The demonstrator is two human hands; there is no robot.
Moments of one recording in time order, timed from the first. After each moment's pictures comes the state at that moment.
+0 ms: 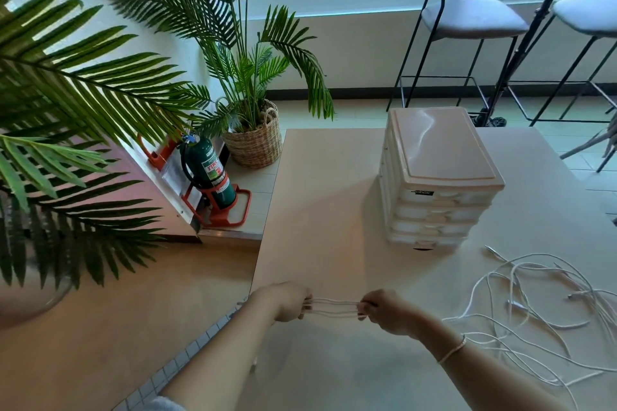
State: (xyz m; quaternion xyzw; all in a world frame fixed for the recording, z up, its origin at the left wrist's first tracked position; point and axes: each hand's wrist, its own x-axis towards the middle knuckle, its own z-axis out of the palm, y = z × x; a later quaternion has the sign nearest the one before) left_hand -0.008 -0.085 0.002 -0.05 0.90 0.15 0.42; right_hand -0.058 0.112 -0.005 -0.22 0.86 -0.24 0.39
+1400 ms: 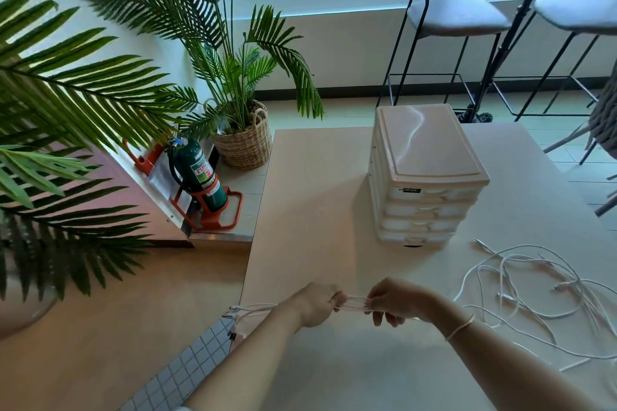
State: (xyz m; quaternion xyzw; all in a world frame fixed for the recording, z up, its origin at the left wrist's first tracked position) left_hand -0.018 -0.038 -0.015 -0.03 0.91 0.30 0.29; right_hand -0.079 0.135 0.008 -0.17 0.82 -0.25 0.49
